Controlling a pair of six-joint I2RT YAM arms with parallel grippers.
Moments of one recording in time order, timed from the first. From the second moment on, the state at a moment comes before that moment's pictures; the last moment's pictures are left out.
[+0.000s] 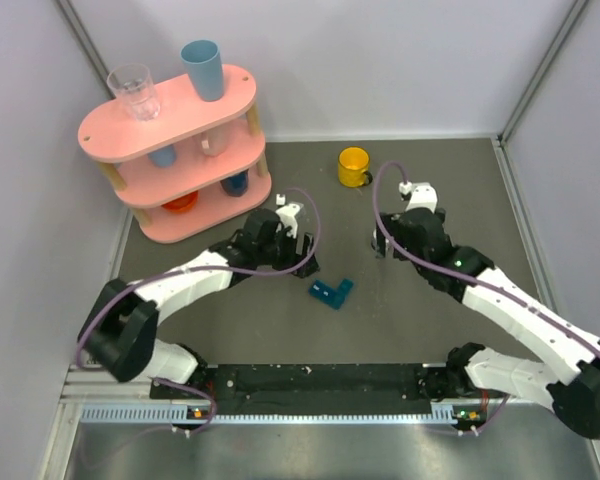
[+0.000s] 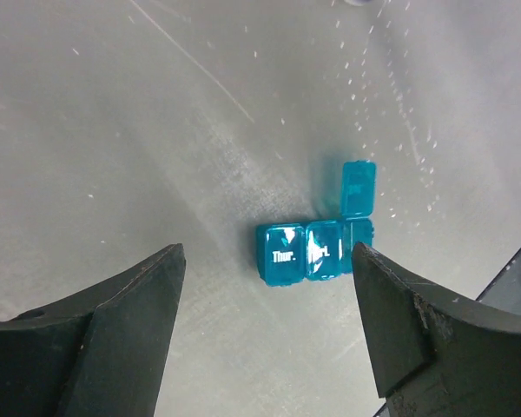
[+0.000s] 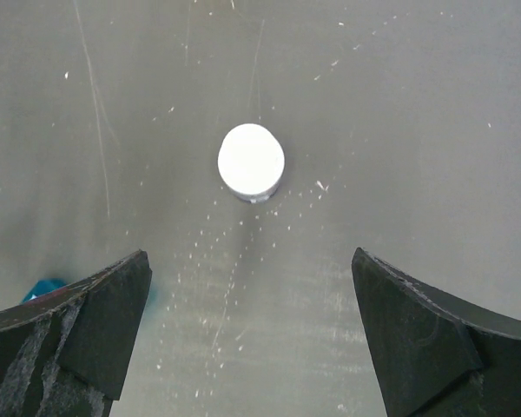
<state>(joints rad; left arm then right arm) -0.63 1.45 0.82 -0.09 0.29 -0.32 0.67 0.99 0.83 -0.45 0.47 0.34</state>
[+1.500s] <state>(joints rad) -0.63 1.14 0.69 -0.14 0.27 -0.41 0.47 1.68 1.09 -0.36 0.24 0.29</state>
